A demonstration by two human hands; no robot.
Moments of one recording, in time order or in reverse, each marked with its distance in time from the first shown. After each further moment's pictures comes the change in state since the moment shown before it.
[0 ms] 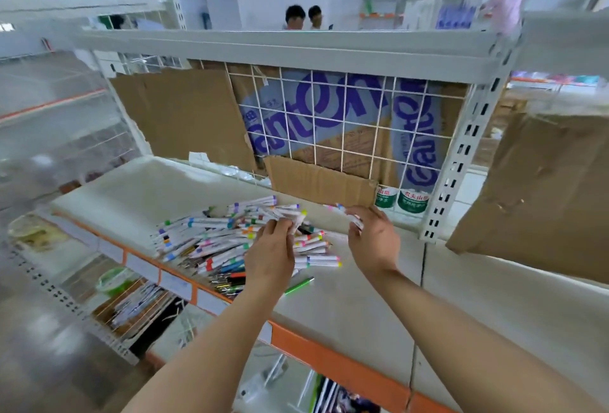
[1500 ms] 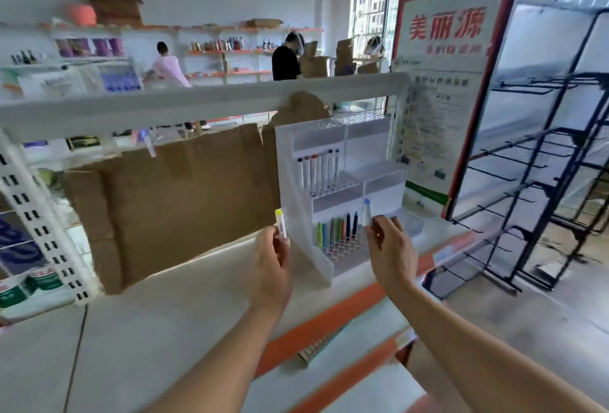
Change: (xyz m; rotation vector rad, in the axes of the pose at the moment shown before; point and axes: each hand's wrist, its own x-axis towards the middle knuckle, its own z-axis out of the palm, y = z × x) left_hand -0.243 0.438 0.071 -0.857 -0.175 0.625; right_hand -0.261 0.203 -0.467 -0.495 0.670 0.620
